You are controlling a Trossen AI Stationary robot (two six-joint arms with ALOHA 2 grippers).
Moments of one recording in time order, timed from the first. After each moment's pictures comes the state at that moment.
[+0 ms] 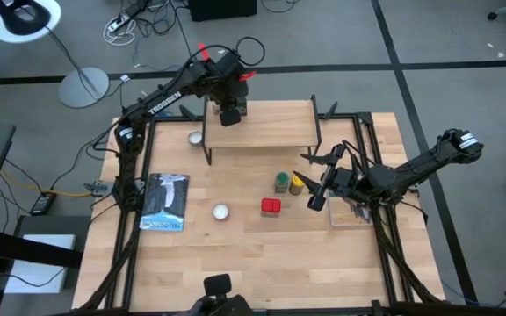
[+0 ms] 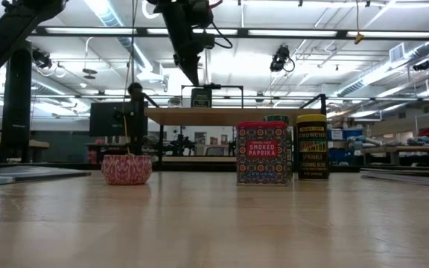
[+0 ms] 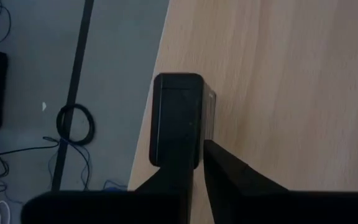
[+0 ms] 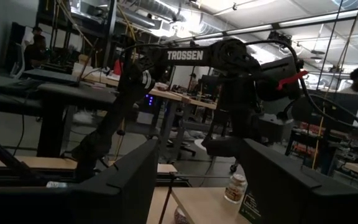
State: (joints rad) left arm 0.60 1.98 2.19 -1.26 -0.11 0.43; right arm 0.39 1.04 0.59 0.80 0.77 -0.47
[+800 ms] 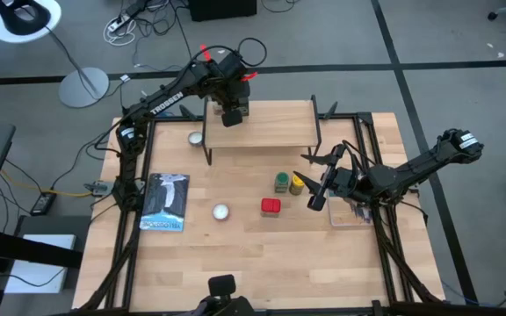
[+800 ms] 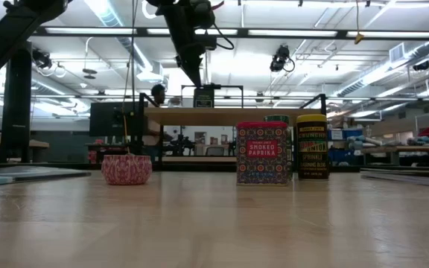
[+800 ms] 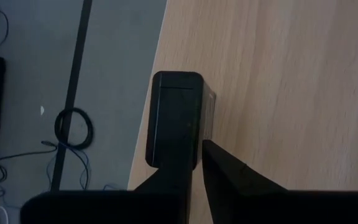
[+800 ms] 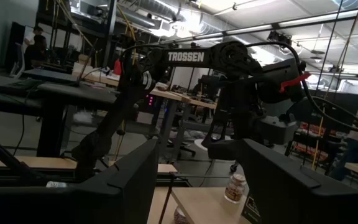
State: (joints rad) left arm 0.59 2.00 2.19 -1.23 -0.10 0.44; right arm 0.39 1.04 0.59 0.80 0.76 -0.47
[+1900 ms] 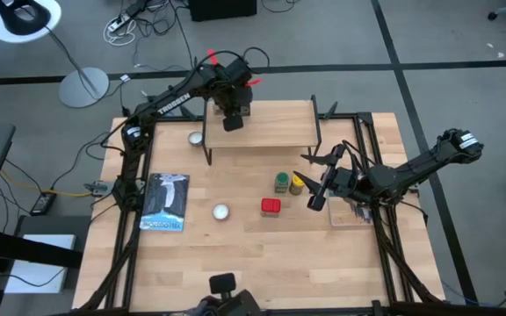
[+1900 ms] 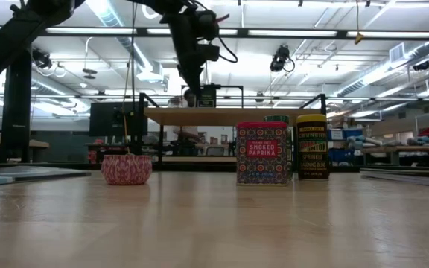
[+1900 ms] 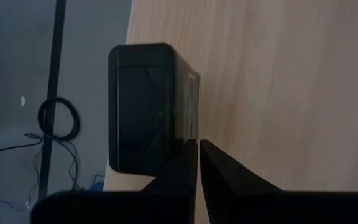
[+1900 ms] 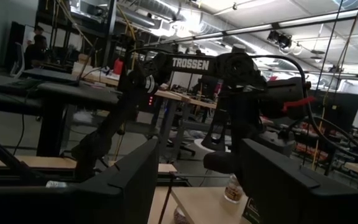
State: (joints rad) left arm 0.59 2.05 2.19 -1.28 -0.09 0.44; right arm 0.39 1.04 0.59 0.80 0.77 -0.47
